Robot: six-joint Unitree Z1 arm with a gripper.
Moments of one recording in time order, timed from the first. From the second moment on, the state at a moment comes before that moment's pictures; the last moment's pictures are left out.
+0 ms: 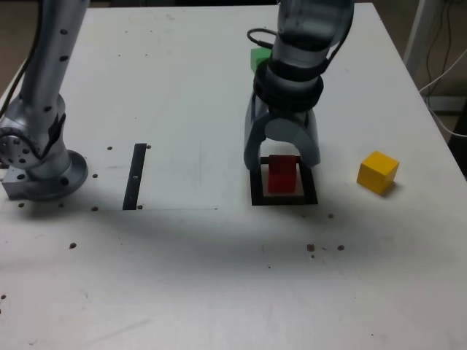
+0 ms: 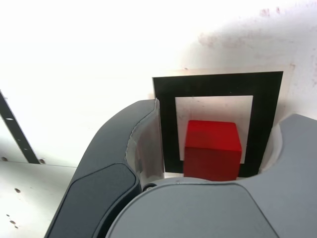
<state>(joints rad) -0.07 2.07 -1.53 1.23 0.10 -0.01</state>
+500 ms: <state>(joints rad) -0.09 2.04 -1.62 1.30 0.14 0.04</state>
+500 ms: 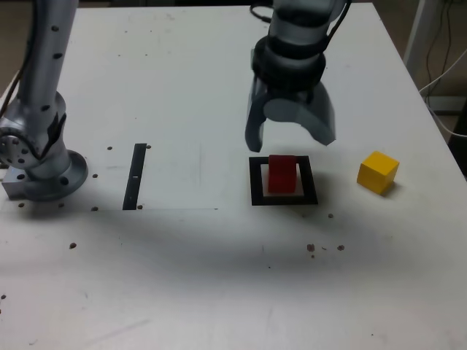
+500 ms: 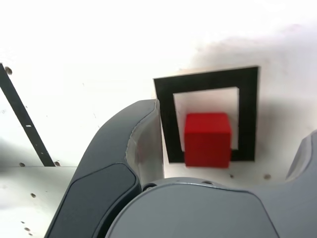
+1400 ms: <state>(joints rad) -0.15 2.35 -2.16 1.48 0.10 0.32</state>
